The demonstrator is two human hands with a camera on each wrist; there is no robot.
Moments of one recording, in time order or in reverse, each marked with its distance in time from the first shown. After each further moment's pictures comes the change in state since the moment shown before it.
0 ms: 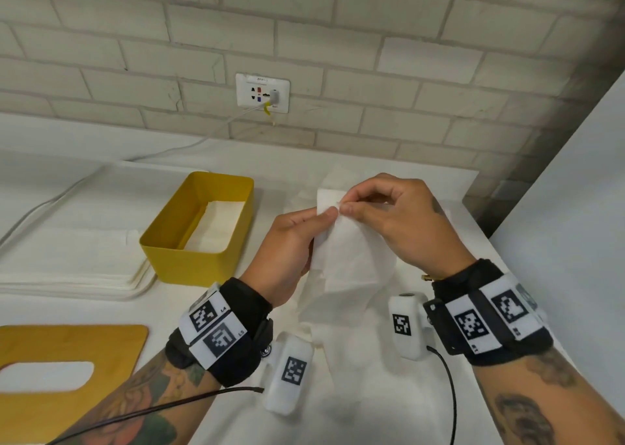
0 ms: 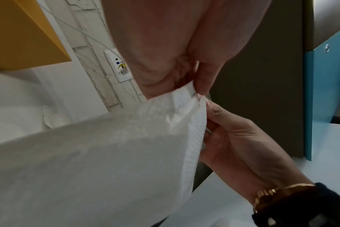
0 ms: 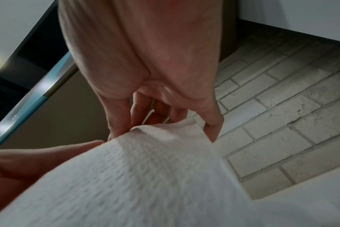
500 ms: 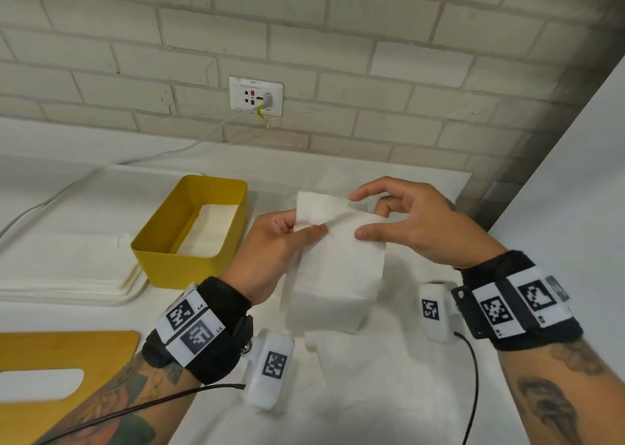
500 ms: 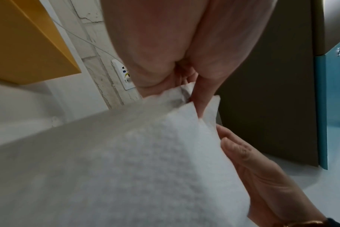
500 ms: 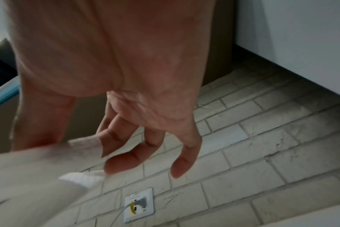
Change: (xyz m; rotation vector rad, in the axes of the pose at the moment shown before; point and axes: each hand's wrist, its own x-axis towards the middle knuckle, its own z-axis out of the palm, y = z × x) left_hand 0.002 0.001 -0.014 0.042 -0.011 0.052; right_hand -0.001 0.004 -0.040 -0.107 -0.262 0.104
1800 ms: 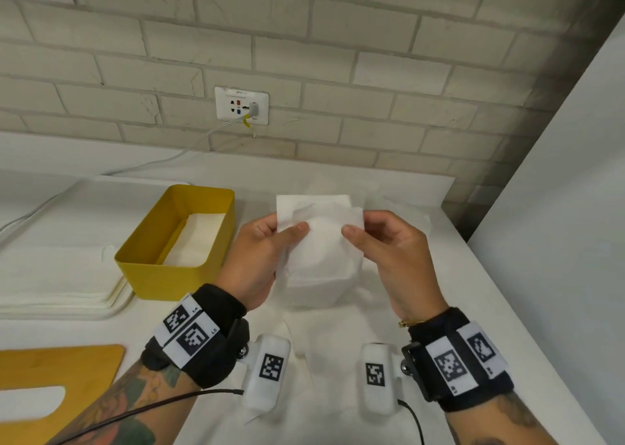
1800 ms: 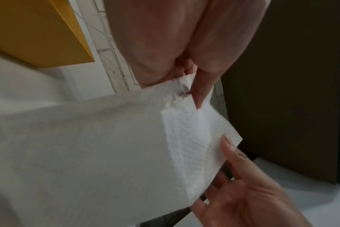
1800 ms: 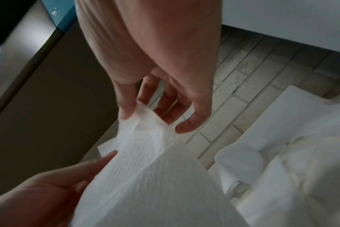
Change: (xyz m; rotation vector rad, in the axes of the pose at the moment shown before) left_hand 0.006 -0.004 0.007 -0.123 0.079 -0.010; right_hand -0.018 0.028 0.060 0.585 0.506 0.038
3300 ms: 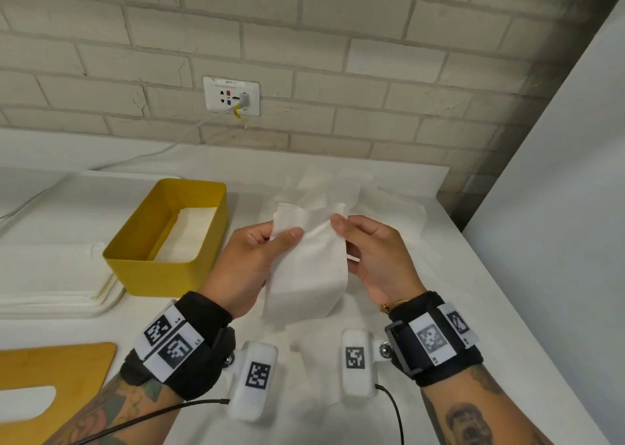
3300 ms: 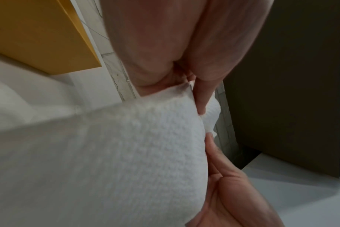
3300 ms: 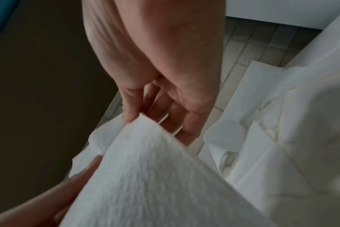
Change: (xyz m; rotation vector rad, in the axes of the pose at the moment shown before) left_hand -0.004 -0.013 -0.012 0.120 -0.032 -0.033; right_hand 0.011 0.016 0.010 0.229 -0.059 0.327
